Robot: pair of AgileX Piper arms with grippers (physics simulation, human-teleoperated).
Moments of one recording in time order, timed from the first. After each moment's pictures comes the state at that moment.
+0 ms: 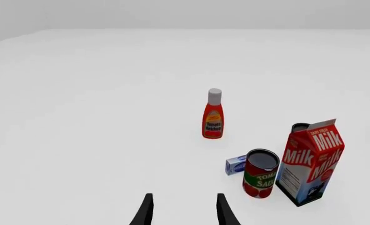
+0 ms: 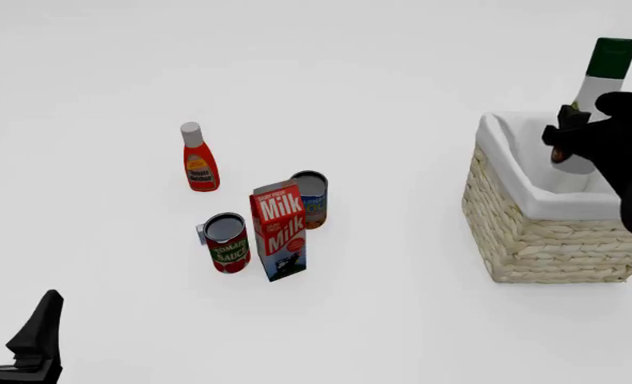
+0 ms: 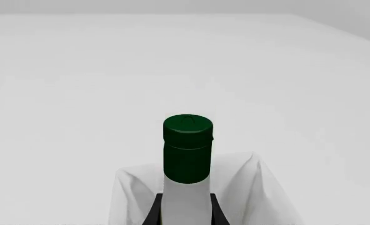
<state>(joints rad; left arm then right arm) 0.06 0.00 0.00 0.08 0.01 -0.19 1.45 -0.83 -0.44 -0.03</state>
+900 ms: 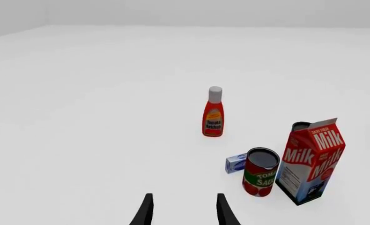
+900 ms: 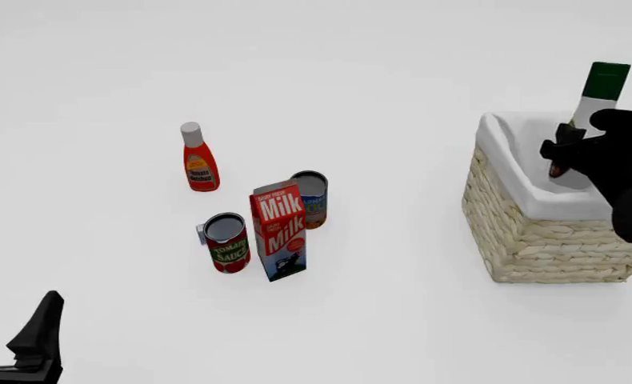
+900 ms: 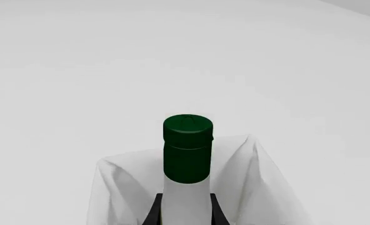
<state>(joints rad) 0.06 0.00 0.00 0.09 0.00 -0.22 1.54 -0.83 -0.47 -0.01</state>
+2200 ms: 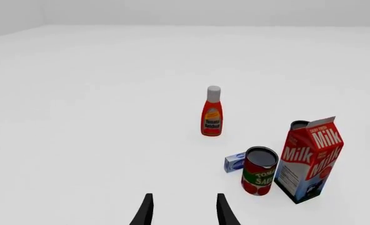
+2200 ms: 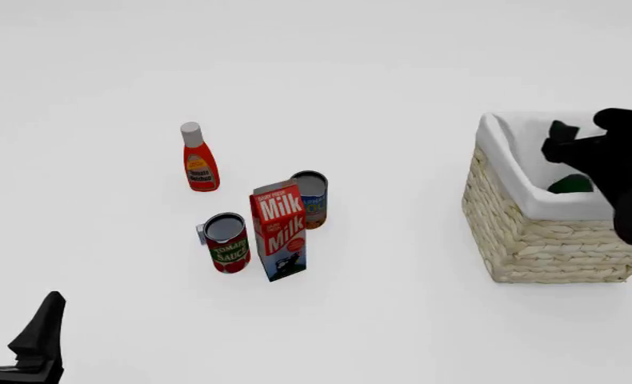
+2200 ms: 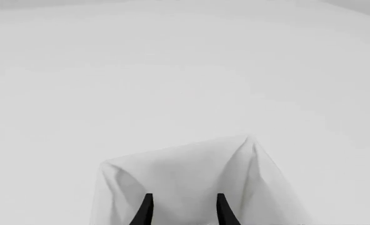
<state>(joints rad) 0.06 0.00 0.00 0.09 0.00 -0.22 1.53 -0.81 -0.49 0.01</state>
